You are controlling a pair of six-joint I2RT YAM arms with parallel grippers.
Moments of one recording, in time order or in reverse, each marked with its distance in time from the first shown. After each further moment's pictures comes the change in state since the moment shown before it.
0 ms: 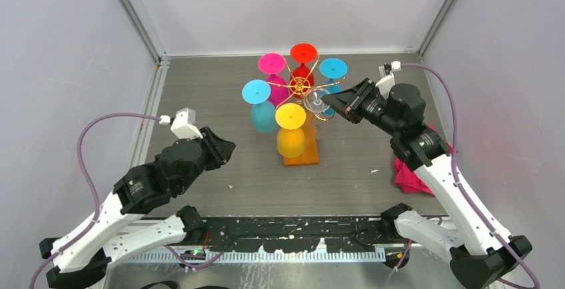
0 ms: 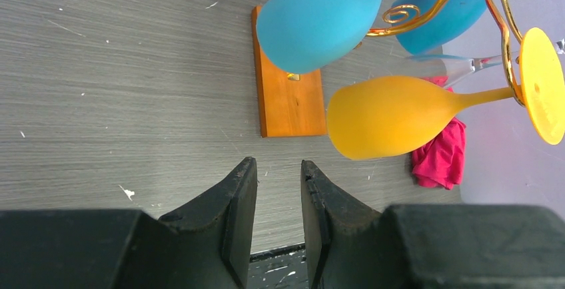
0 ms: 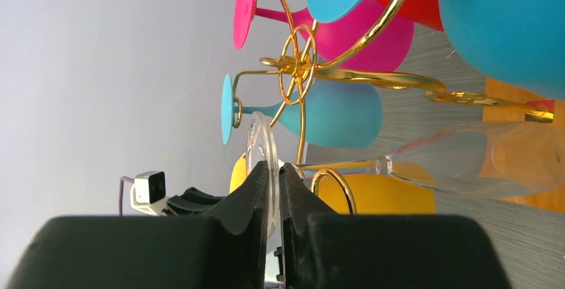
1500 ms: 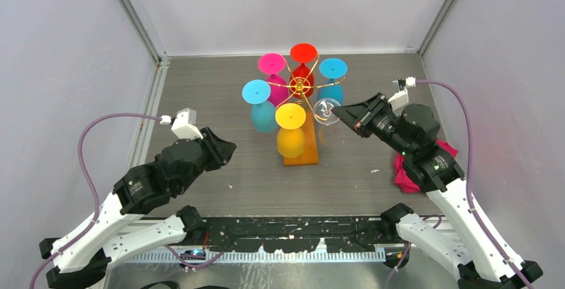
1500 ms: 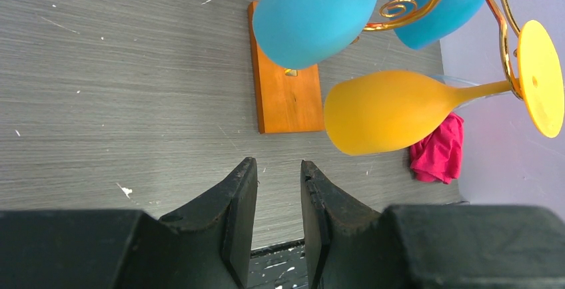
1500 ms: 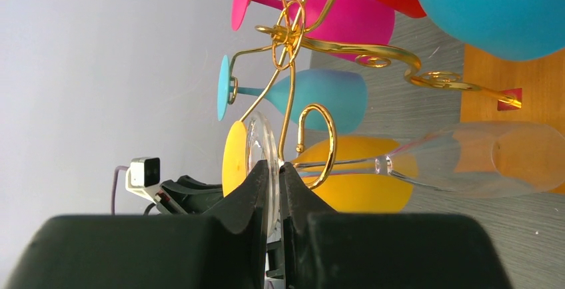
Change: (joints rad) left arm 0.000 -0.002 0.000 -0.001 0.018 0.005; right arm 0.052 -0.186 -0.077 -0.074 0.106 -0.018
